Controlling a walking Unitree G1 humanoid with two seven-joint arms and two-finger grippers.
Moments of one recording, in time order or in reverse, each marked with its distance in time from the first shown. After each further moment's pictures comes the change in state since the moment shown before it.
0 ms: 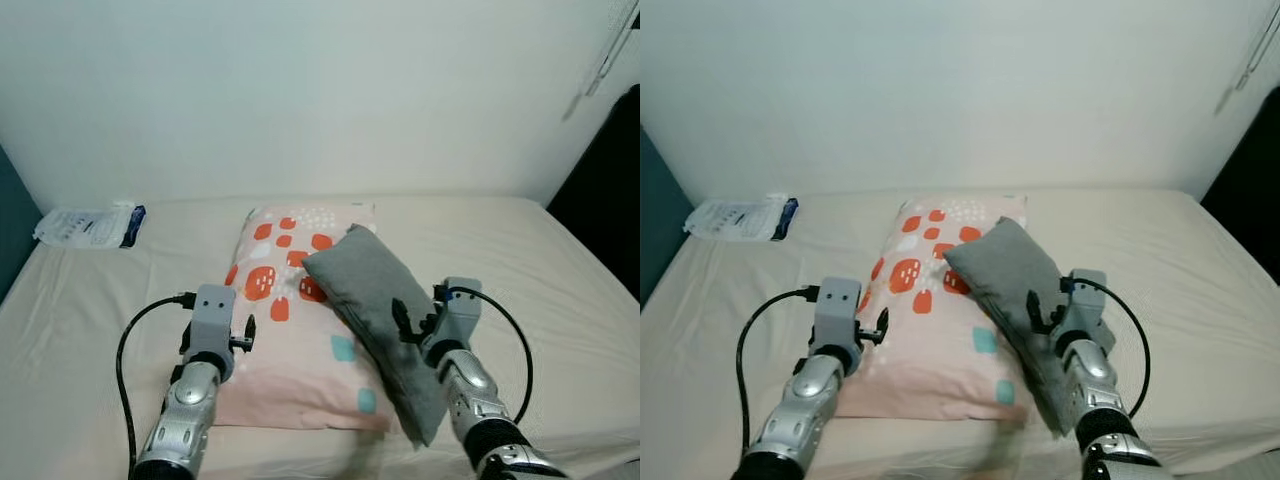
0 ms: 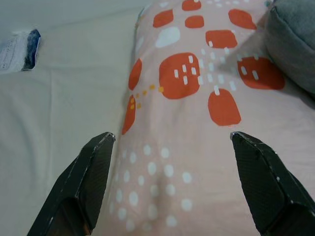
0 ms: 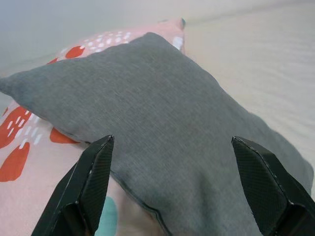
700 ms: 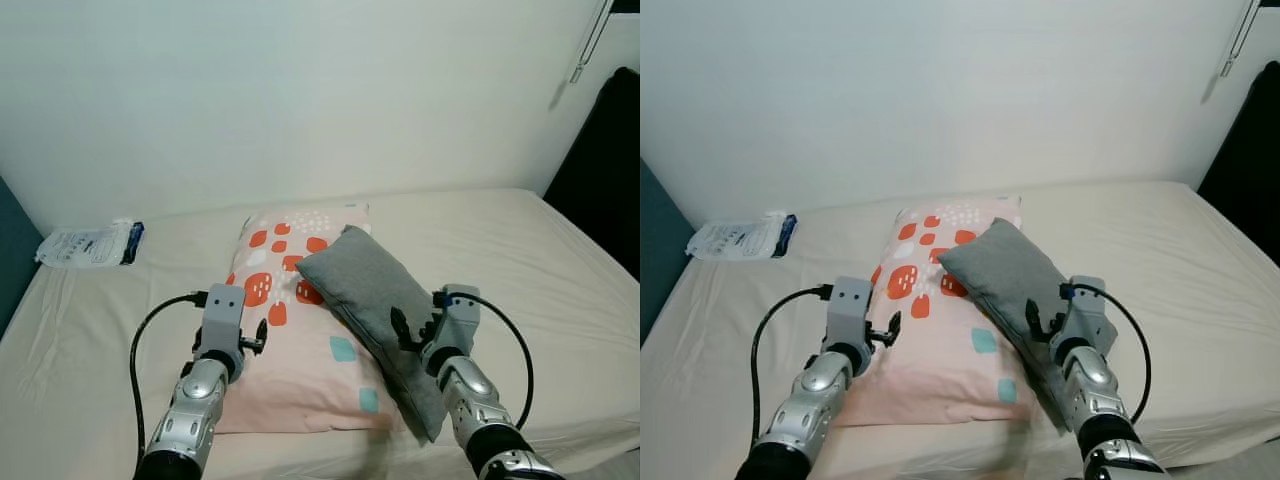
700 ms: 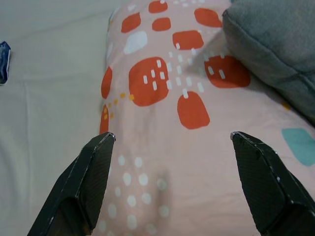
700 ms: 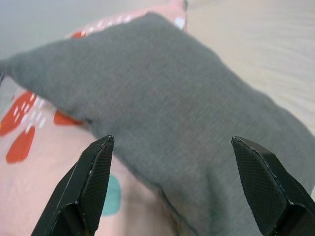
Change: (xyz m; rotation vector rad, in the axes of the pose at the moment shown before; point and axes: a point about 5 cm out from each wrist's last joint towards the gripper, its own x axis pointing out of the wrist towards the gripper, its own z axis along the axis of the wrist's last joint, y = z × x) left arm 0.006 -0.008 0.000 0.007 0.033 -0.085; right arm -0.003 0.006 -0.013 -0.005 0.081 0.047
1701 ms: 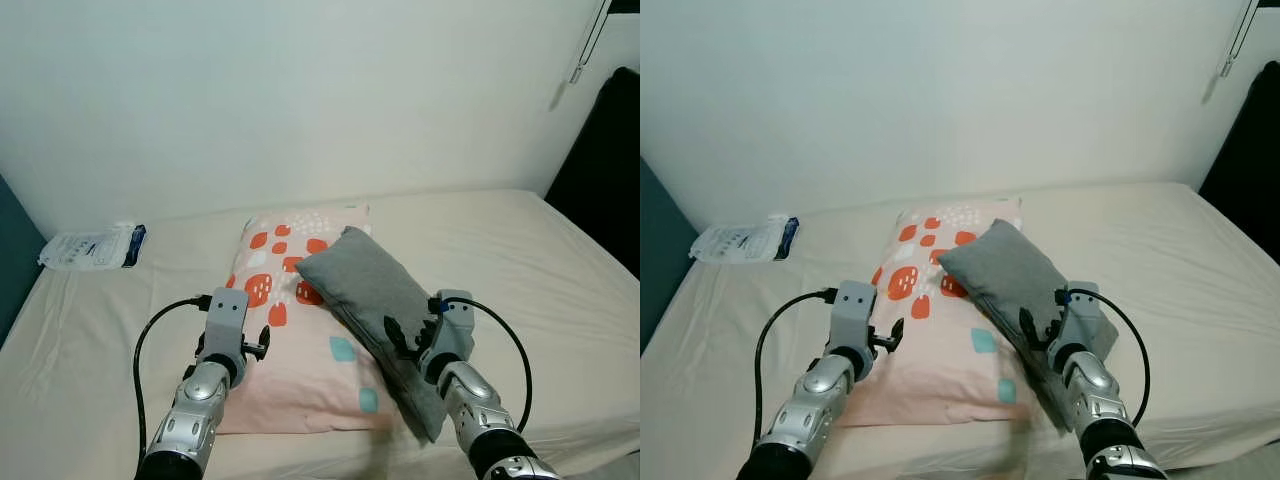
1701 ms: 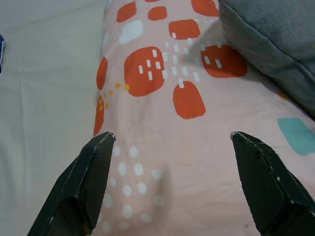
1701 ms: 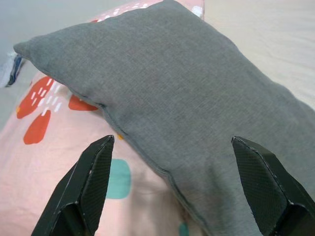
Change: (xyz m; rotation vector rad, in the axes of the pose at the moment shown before) left arm 0.000 -0.001 -0.004 -0.006 0.033 -0.009; right arm -0.003 -0.002 -0.004 -0.003 0.026 0.058
